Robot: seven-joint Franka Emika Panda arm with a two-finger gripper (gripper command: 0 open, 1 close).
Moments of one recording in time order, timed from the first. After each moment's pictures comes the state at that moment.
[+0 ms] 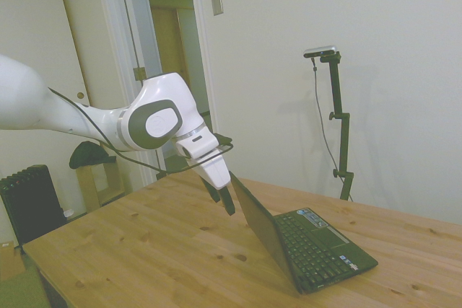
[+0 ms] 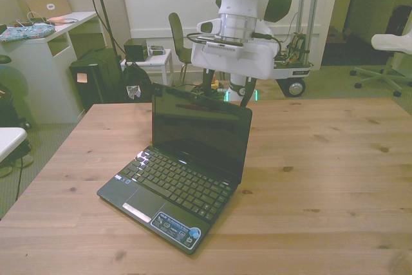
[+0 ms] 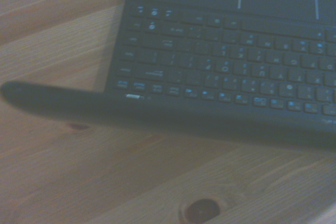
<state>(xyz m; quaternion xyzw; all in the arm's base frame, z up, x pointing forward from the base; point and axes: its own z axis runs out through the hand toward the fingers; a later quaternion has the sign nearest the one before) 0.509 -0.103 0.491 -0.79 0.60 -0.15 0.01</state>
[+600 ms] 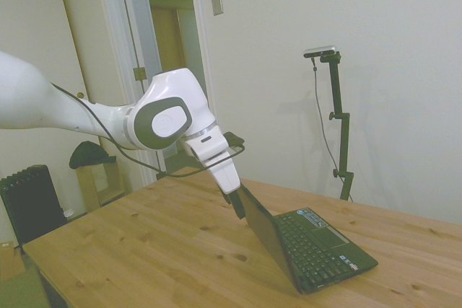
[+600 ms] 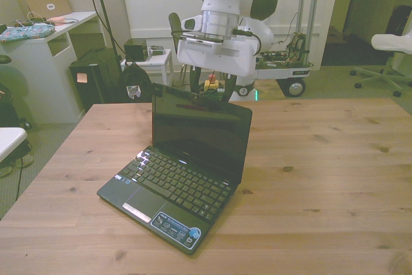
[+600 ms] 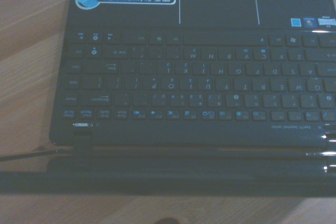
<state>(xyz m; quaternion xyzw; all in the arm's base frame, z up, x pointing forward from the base) 0.505 -0.137 0.497 -0.76 0.63 -0.15 0.01</state>
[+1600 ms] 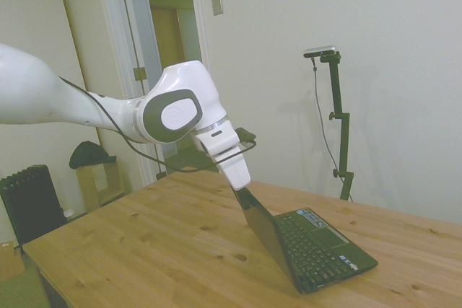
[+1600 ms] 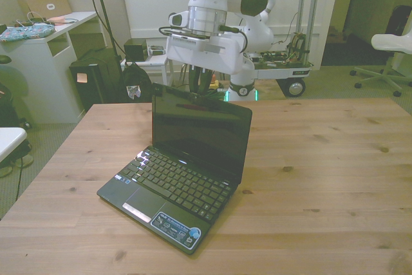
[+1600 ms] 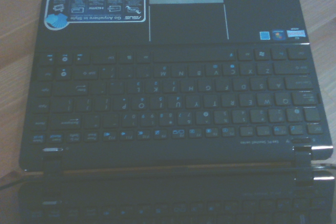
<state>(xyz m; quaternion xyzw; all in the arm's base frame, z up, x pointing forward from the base) 0.508 -0.171 0.509 -0.75 0.65 -0.15 0.00</state>
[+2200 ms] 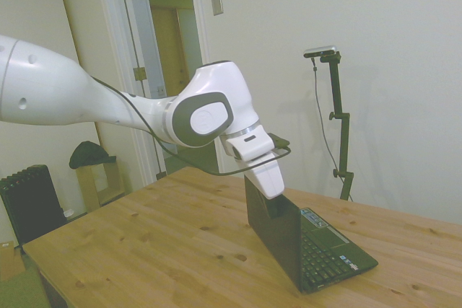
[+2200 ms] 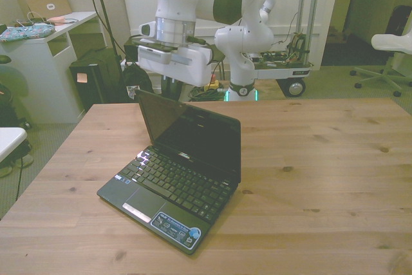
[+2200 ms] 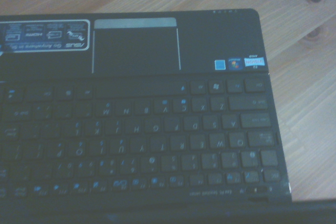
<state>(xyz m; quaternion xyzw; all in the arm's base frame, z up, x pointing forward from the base) 0.540 -0.244 0.492 -0.75 0.65 -0.13 -0.01</state>
